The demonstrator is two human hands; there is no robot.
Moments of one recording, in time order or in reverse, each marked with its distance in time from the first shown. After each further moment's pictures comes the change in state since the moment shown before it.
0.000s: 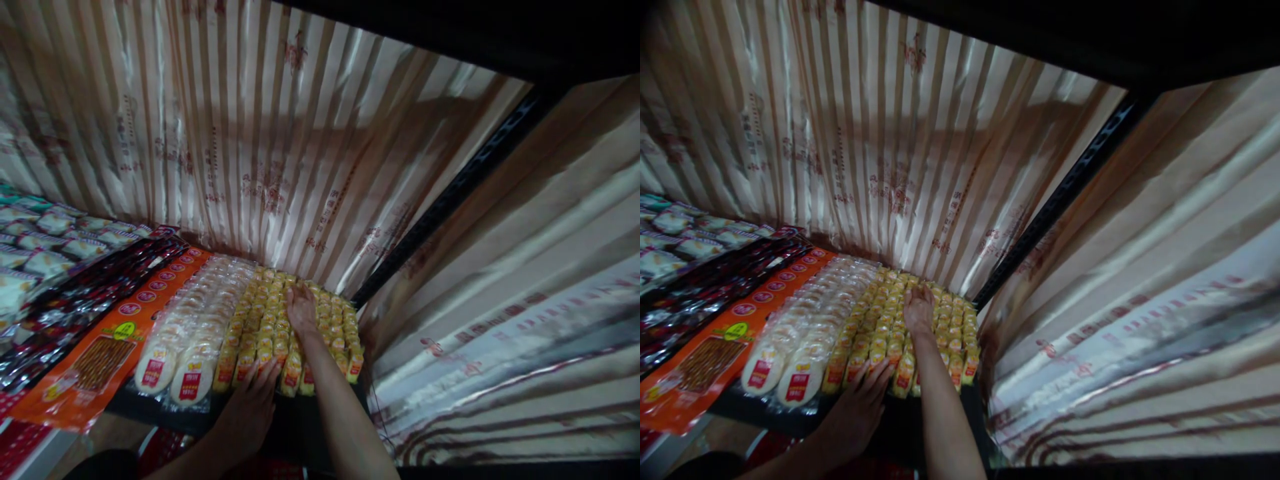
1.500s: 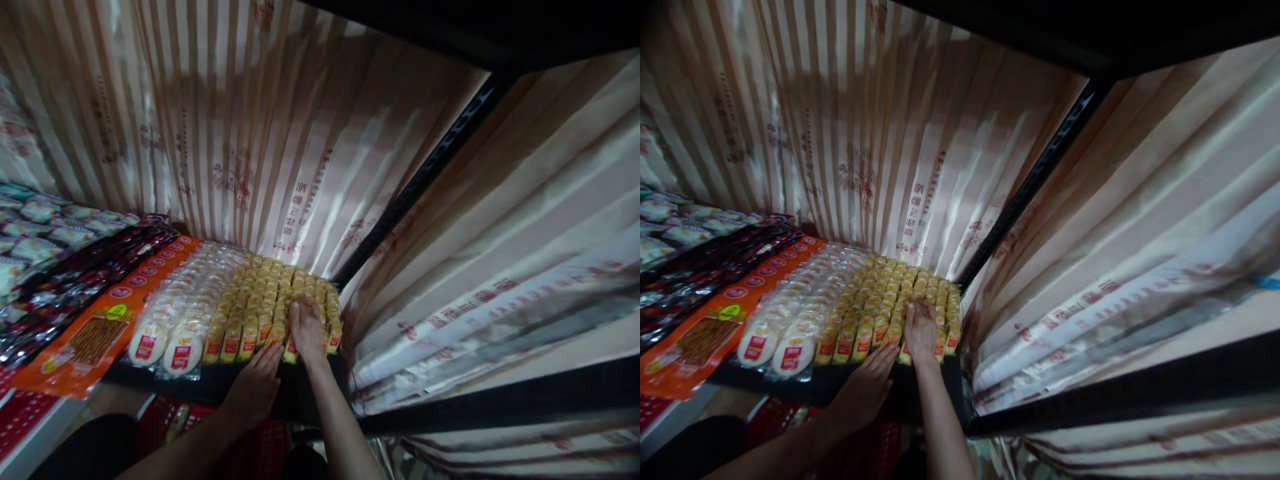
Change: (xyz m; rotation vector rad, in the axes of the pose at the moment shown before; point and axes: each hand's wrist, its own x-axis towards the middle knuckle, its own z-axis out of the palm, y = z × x) left_hand 0.010 0.040 0.019 -0.413 -0.131 -0.106; right_hand -0.094 0.034 -0.040 0.176 0.156 -0.026
